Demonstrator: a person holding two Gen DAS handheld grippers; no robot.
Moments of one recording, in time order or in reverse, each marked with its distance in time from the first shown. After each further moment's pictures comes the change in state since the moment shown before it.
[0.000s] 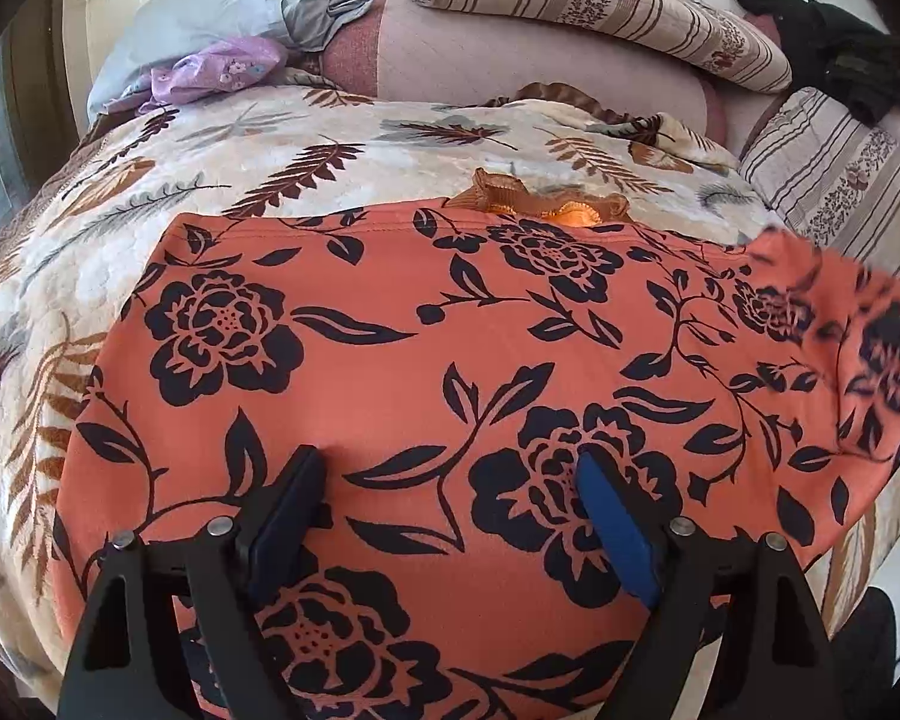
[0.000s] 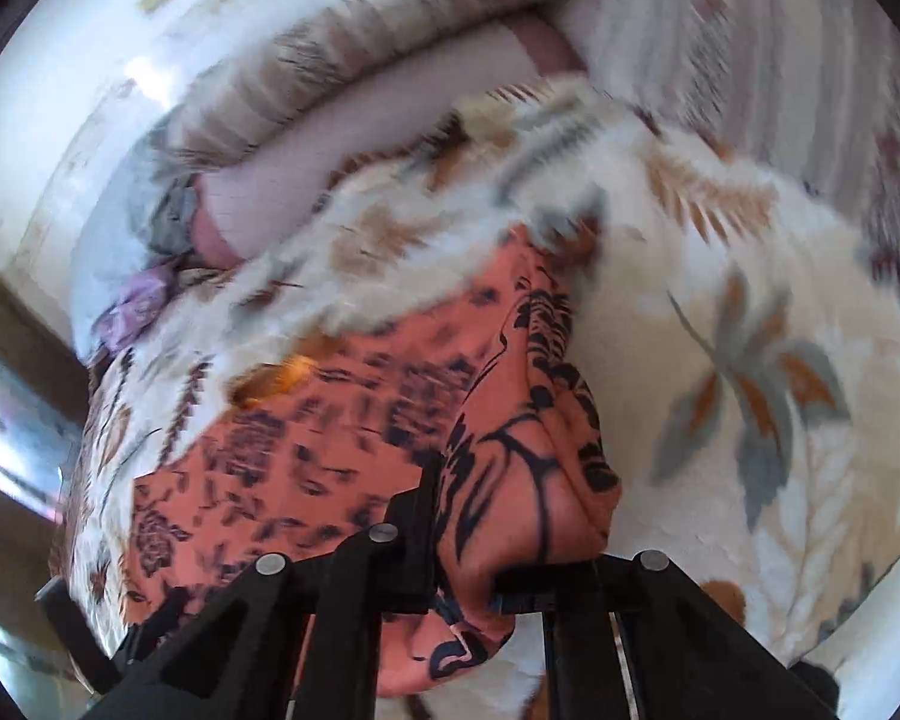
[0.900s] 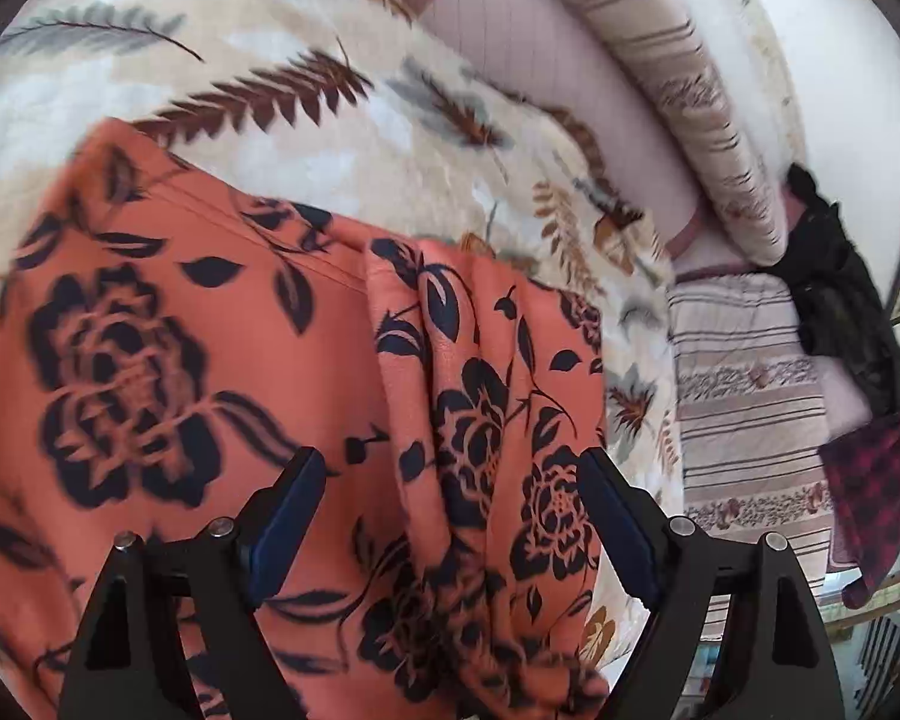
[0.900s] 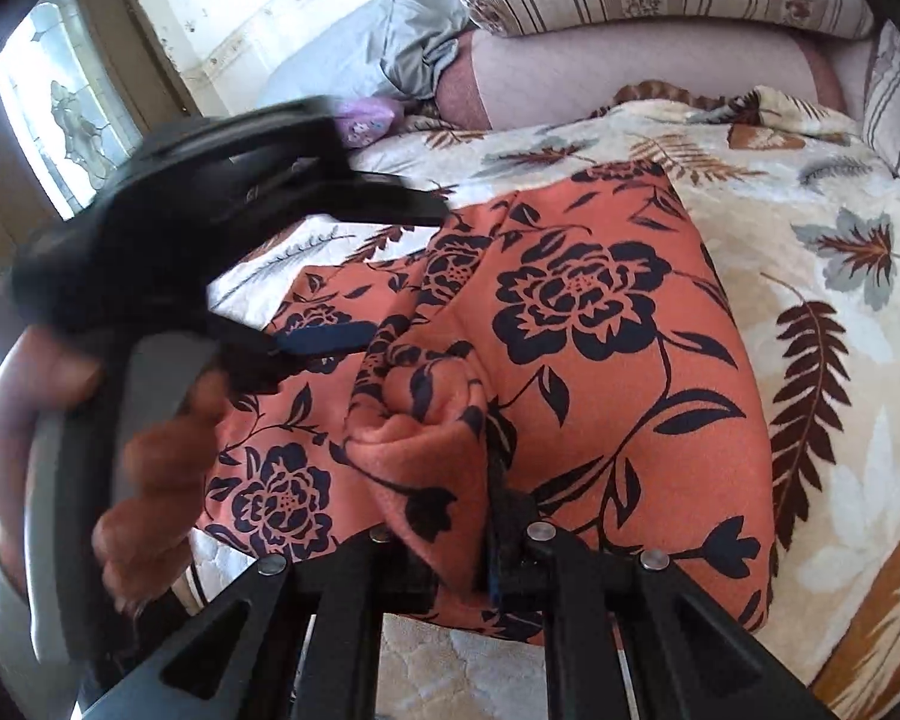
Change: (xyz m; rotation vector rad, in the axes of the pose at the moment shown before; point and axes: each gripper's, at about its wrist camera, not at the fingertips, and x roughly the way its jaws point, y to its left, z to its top) left arm 0.033 0.056 0.082 -0.480 0.256 -0.453; right arm 0.041 0.113 -0.111 -0.378 0.110 0.294
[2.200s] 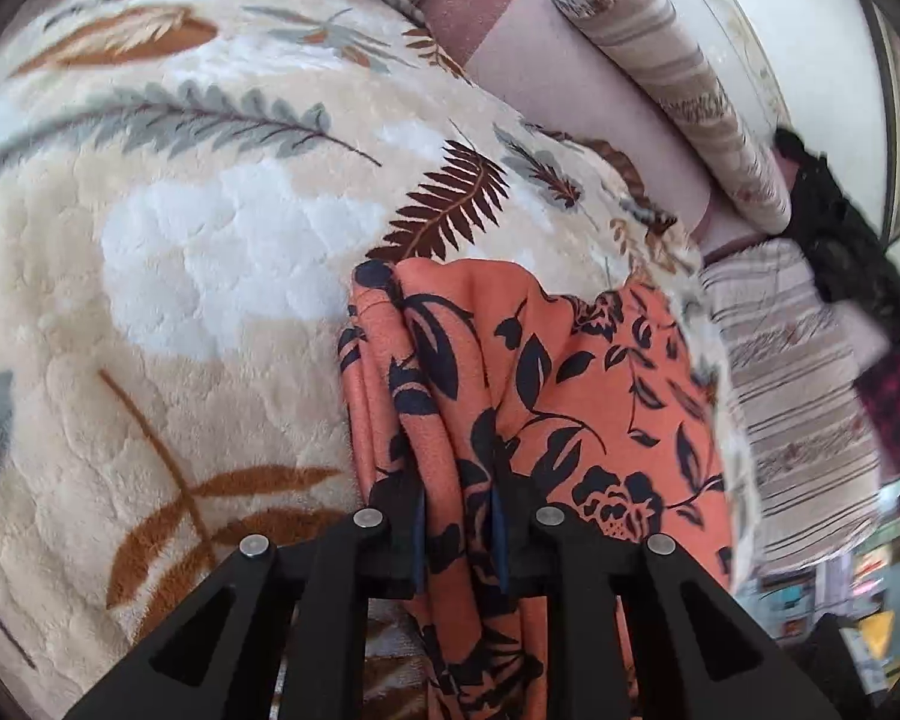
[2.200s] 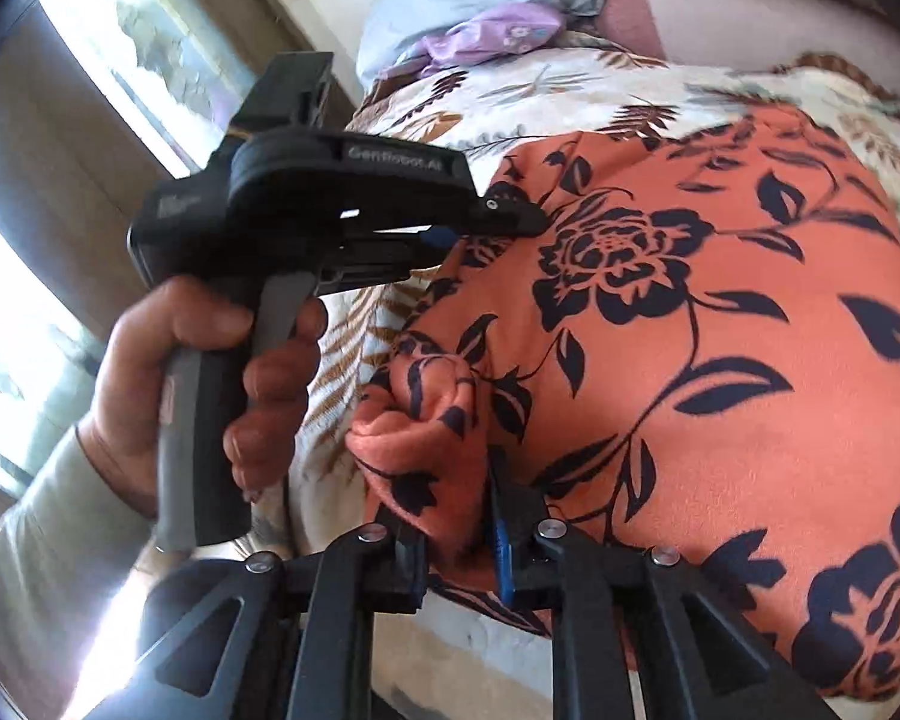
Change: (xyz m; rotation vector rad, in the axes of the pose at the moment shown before) left arm -0.063 0.119 0.050 0.250 -0.051 0.069; right arm 0.077 0.143 -0.001 -0.079 0.171 0.214
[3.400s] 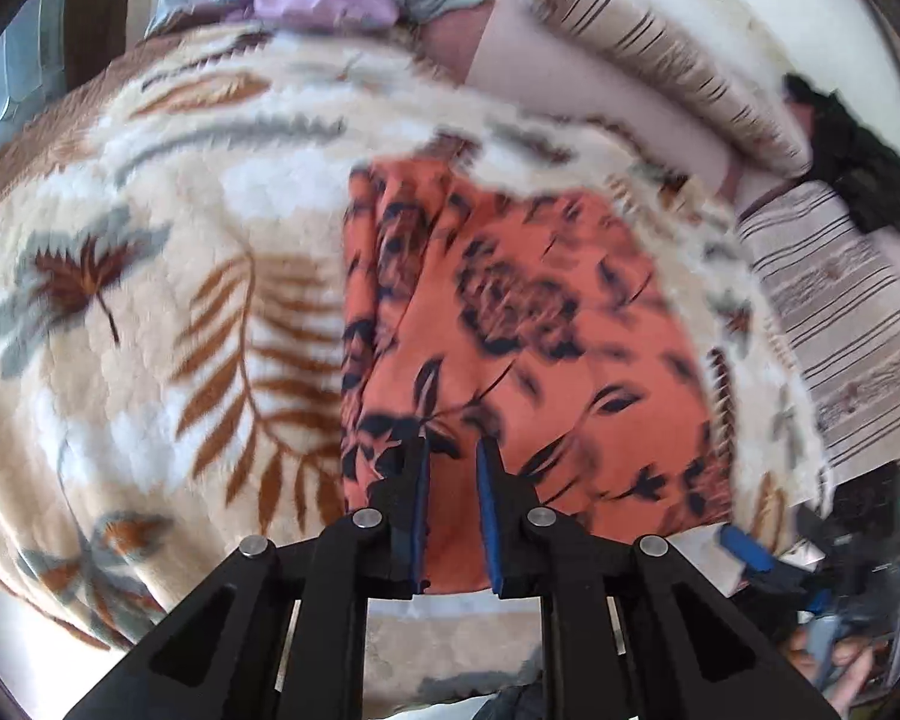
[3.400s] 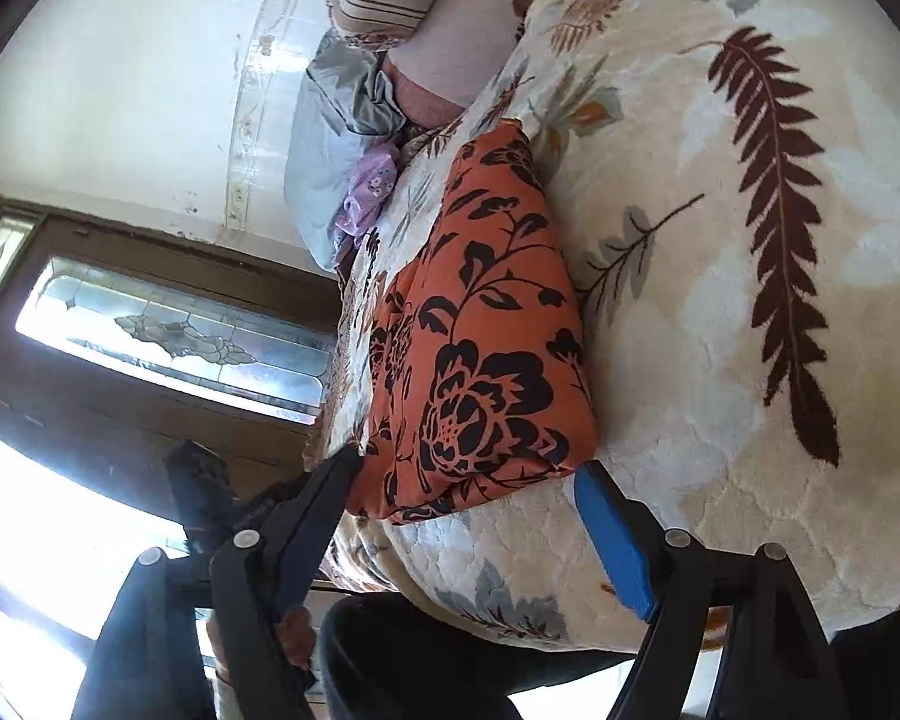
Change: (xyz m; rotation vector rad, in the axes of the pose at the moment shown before) left arm -0.063 -0.067 -0.115 0.037 -0.057 0.262; right arm -0.140 -0.159 -0.090 0.629 -0.216 0.353
